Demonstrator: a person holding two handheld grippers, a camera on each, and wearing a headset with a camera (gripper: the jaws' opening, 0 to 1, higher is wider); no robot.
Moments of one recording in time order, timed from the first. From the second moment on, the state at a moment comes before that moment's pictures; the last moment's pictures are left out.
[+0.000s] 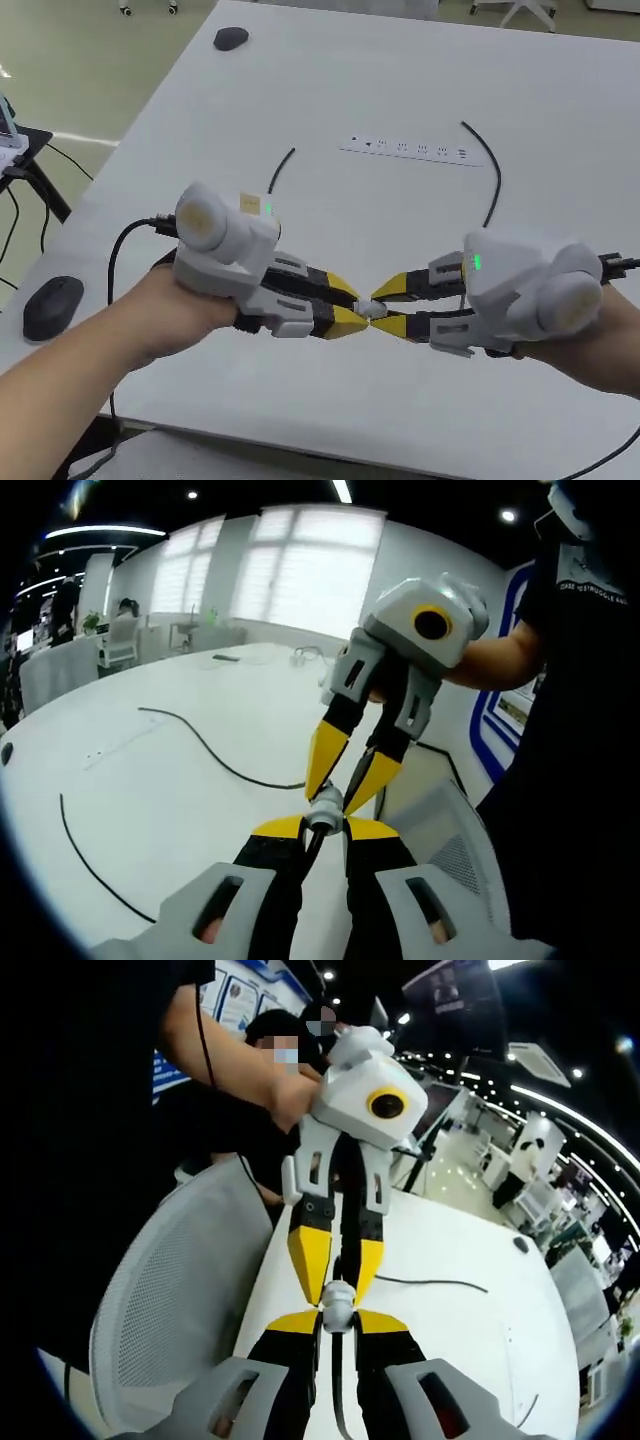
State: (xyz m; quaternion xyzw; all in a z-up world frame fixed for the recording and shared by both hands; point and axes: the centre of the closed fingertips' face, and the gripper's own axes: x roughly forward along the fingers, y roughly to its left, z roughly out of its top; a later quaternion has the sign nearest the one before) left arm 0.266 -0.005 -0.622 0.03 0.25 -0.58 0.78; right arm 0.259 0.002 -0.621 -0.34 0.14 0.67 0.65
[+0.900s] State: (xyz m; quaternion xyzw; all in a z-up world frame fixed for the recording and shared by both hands) left arm 0.292 0.000 -0.596 0.05 0.22 -0.56 0.80; right arm 0.300 -0.029 -0.608 -0.29 0.17 0.49 0.80
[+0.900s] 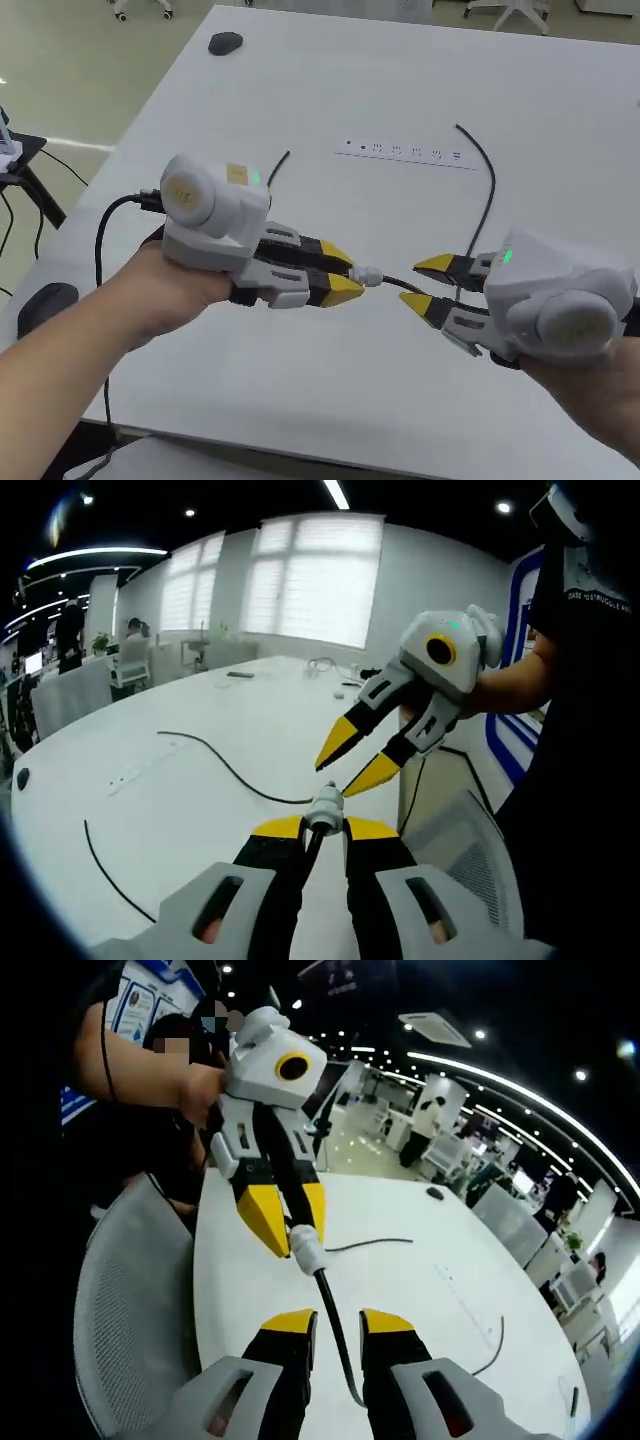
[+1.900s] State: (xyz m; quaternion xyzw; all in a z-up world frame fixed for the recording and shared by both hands) left arm 0.301 -0.002 -0.603 0.05 0.22 -0.56 0.80; right arm 0.304 -0.015 -0.609 -0.29 0.16 0.49 0.80
